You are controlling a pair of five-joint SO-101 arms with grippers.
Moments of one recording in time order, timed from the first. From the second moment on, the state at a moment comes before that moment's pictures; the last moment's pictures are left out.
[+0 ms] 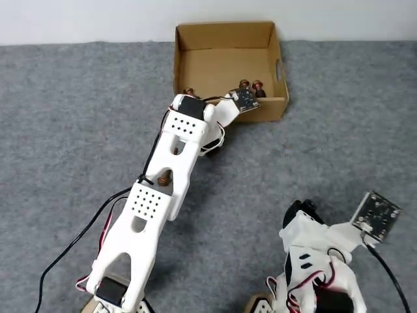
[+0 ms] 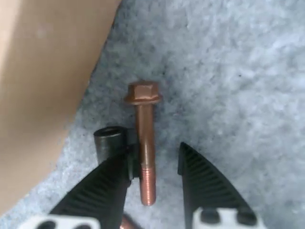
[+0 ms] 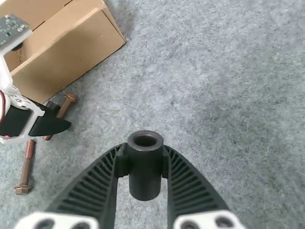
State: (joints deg) left arm 18.8 74.7 -79.7 98.3 -29.1; right arm 4.4 -103.9 65.7 85.7 -28.4
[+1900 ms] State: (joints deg) left arm 27.2 -10.2 -2.9 96.4 -8.7; right arm 4.3 -103.9 63.8 87.7 -28.4
